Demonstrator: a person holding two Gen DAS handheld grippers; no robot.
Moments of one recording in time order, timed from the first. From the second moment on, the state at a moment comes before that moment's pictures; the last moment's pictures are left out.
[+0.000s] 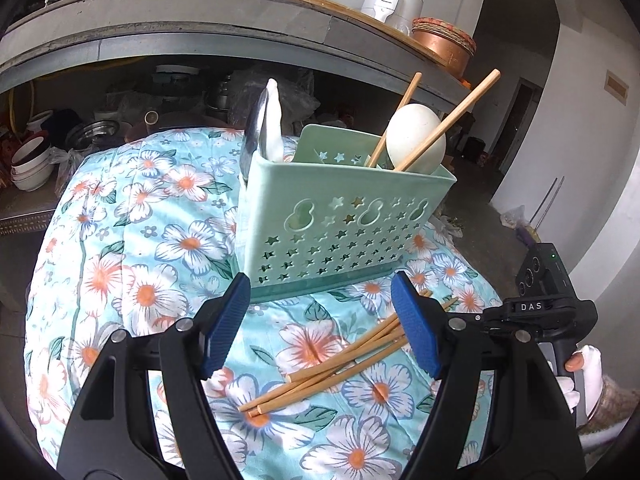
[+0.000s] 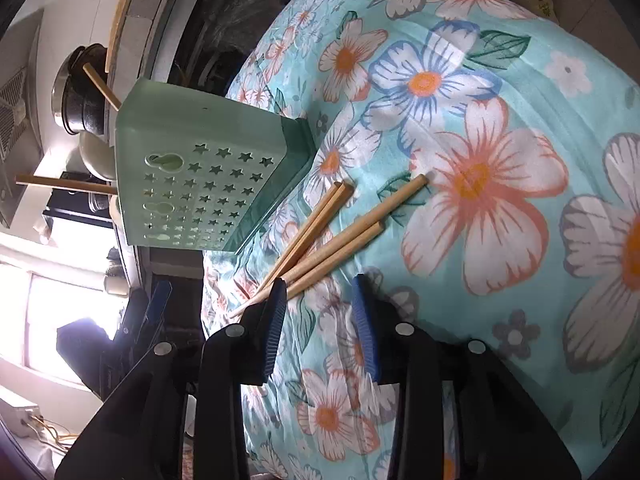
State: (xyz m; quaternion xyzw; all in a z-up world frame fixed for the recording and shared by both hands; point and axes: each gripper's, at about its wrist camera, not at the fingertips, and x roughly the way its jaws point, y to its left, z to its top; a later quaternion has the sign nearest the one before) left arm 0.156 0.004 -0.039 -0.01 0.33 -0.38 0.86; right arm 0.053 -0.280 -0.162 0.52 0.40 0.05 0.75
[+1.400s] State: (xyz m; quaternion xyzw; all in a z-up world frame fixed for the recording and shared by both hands) left arm 0.152 0.008 -0.030 -0.02 0.33 -0.38 0.86; right arm 0.069 -0.290 -0.169 0.58 0.38 0.01 0.72
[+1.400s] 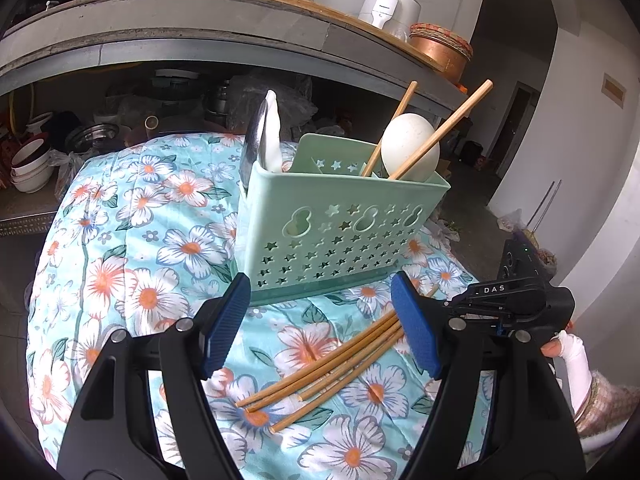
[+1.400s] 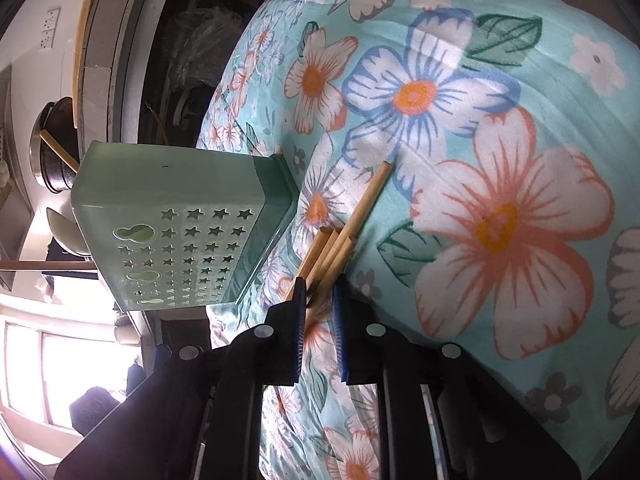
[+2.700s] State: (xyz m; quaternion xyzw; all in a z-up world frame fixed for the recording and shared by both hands) left arm 0.148 -0.003 -0.037 -0.01 0.34 -0.39 0.85; right arm 0.060 -0.292 -0.129 0.32 0.43 -0.14 0.83
